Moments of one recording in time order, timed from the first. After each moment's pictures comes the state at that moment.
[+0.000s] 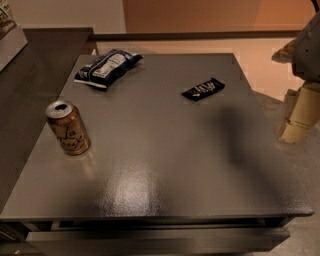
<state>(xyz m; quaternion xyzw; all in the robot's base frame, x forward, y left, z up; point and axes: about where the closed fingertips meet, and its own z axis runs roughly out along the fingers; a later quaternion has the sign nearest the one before) 0.438 -0.217 0.976 -0.60 0.78 -0.03 0.16</state>
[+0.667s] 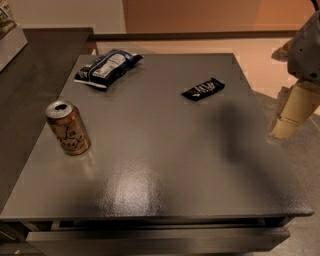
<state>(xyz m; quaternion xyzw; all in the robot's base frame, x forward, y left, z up) 0.451 -0.215 0.972 -0.58 0.79 -0.04 0.18</state>
